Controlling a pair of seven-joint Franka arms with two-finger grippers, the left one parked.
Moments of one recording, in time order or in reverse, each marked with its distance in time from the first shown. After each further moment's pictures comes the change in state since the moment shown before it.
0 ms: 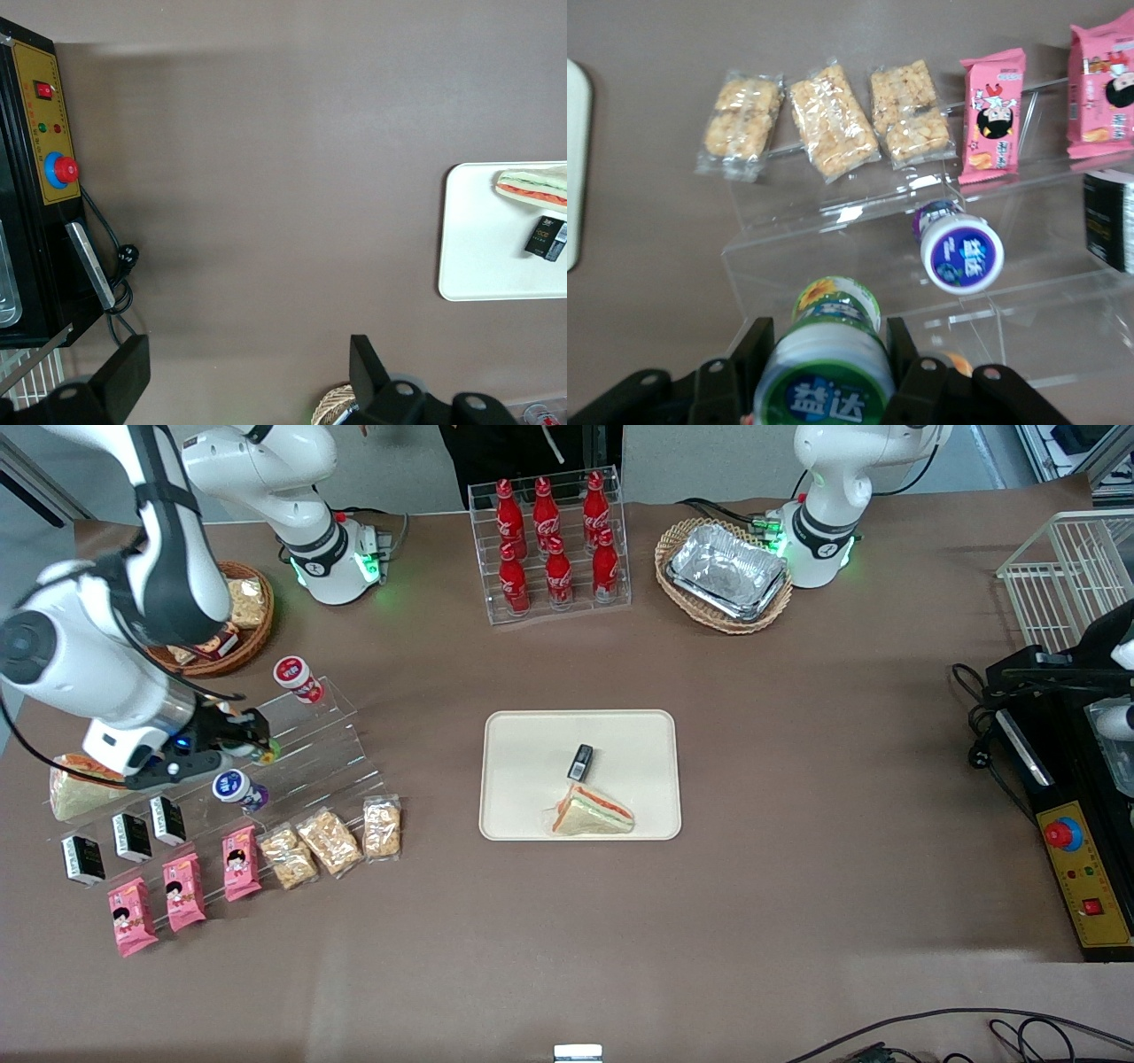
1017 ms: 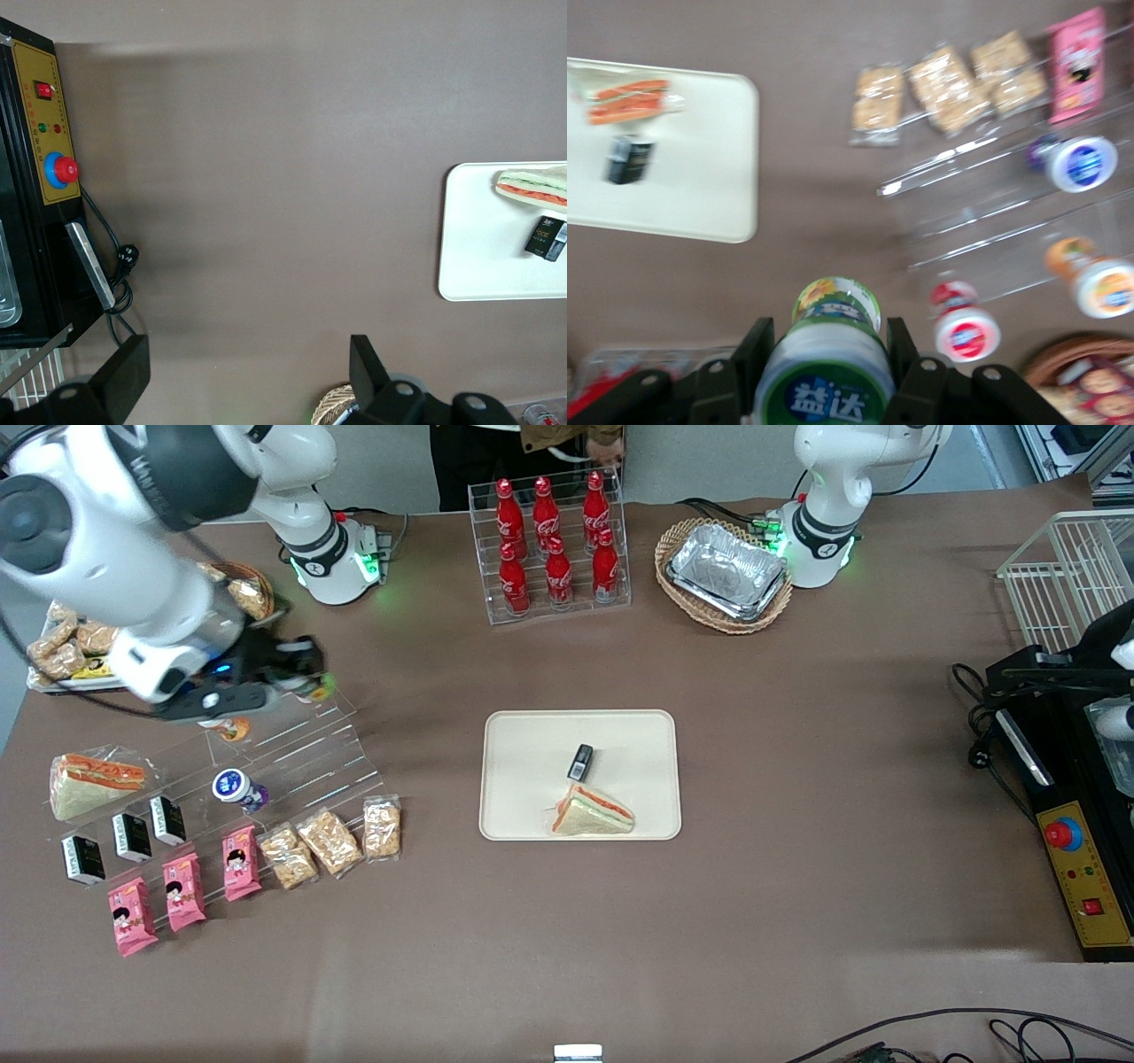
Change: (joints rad) arm 0.015 -0.006 0.260 0.349 0.090 -0.404 0.444
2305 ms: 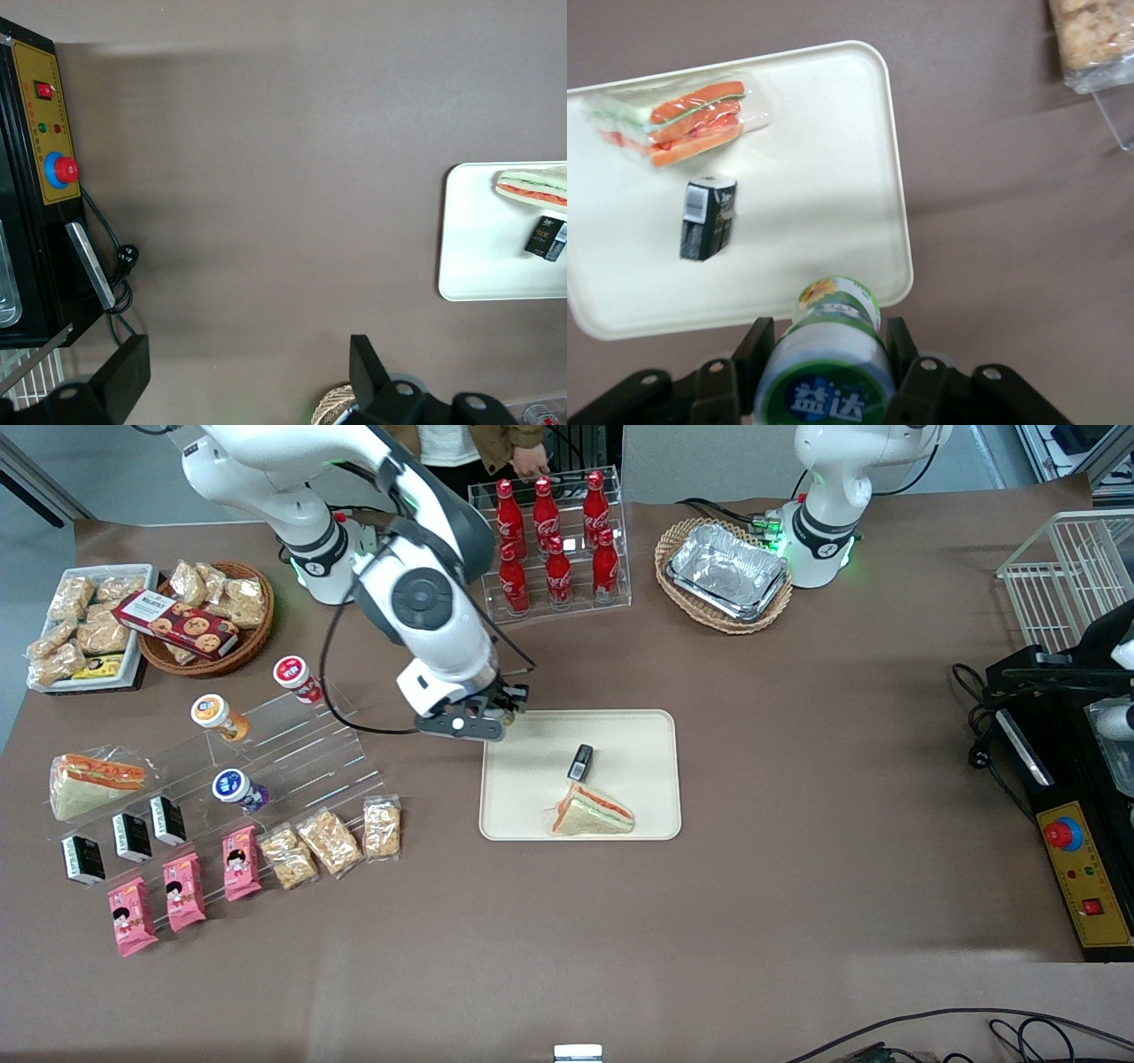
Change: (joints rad) arm 0.187 0.293 0.227 -0.167 -0.109 0.557 0.652
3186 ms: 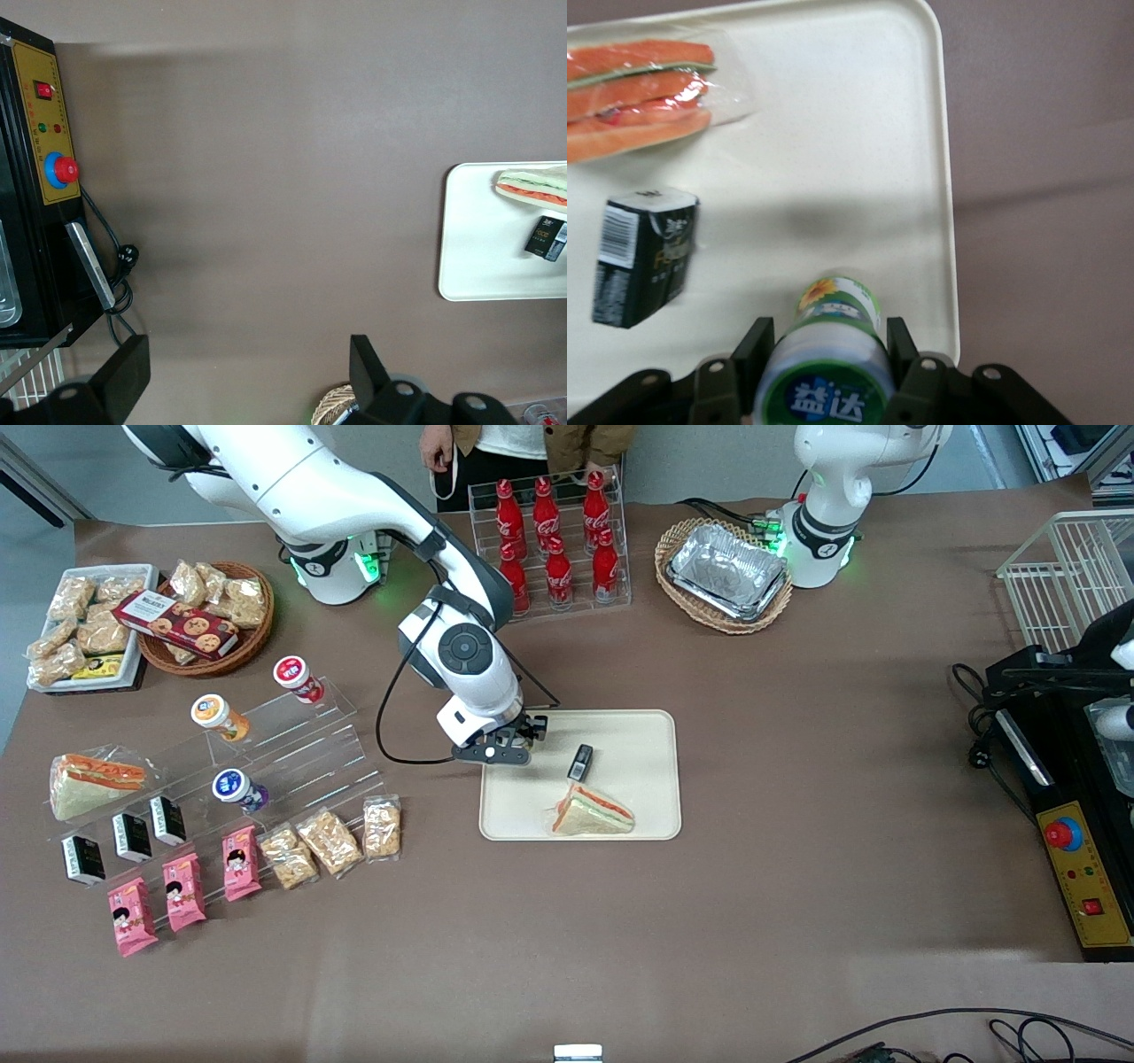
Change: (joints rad) arm 0.025 0.187 -0.004 -0.084 -0.109 0.290 0.036
